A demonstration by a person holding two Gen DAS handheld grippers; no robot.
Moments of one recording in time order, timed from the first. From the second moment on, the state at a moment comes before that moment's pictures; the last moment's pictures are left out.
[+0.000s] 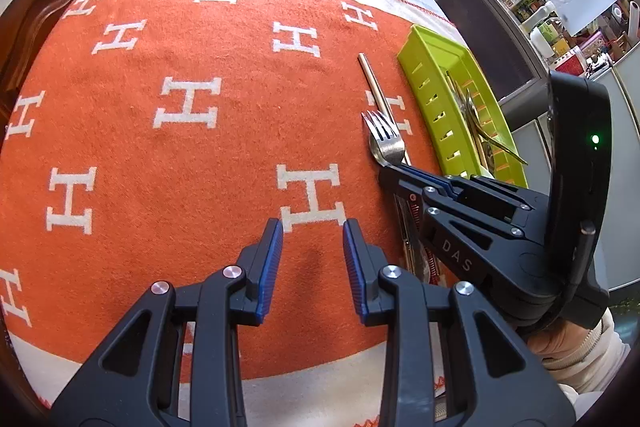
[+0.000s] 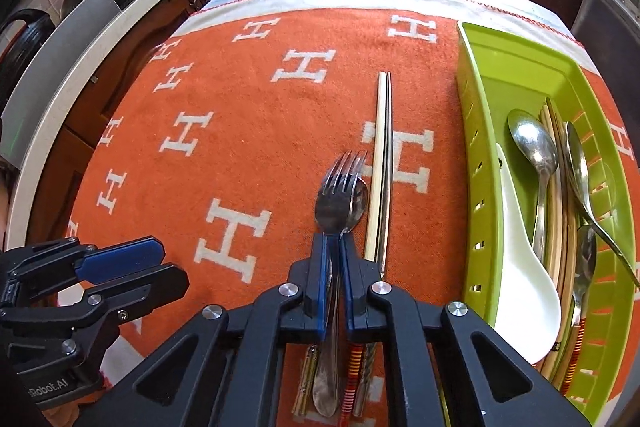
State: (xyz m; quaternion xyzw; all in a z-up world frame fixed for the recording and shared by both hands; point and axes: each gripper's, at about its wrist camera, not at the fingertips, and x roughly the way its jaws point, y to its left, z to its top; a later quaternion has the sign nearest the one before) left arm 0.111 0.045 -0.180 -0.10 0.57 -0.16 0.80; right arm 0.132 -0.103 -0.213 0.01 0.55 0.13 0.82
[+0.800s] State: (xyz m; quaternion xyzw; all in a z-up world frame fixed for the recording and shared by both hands) left arm 0.113 0.030 -0.180 -0.10 0.57 -0.17 0.80; right arm 0.100 -0.128 -0.187 0.06 0.52 0.17 0.83
